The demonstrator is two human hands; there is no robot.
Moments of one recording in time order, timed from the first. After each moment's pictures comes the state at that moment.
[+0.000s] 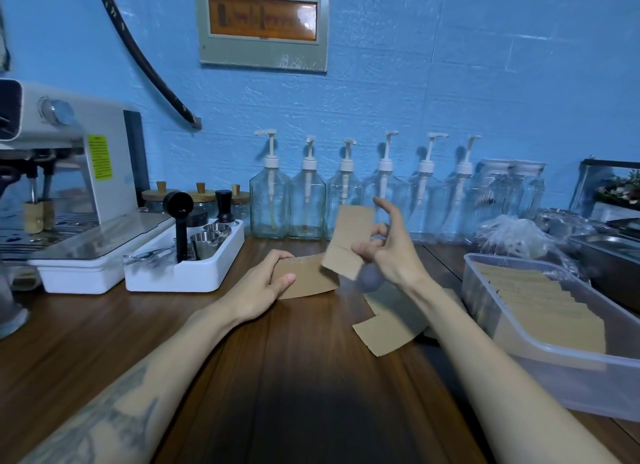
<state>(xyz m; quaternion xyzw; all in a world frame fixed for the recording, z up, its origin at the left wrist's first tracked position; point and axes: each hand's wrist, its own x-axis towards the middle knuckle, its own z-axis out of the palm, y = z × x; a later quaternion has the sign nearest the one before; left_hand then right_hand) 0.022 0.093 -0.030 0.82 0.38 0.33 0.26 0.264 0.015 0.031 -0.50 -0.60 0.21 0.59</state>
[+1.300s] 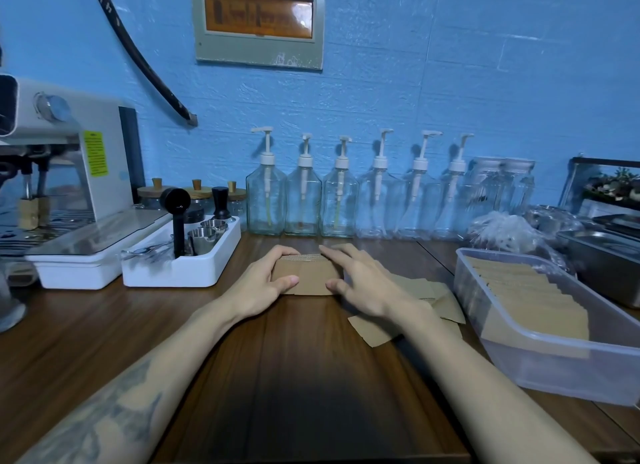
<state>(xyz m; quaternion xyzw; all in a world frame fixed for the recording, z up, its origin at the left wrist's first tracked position) 0.028 0.088 -0.031 0.83 0.35 0.36 0.26 0.247 0.011 -0.004 -0.61 -0.76 -0.06 0.20</state>
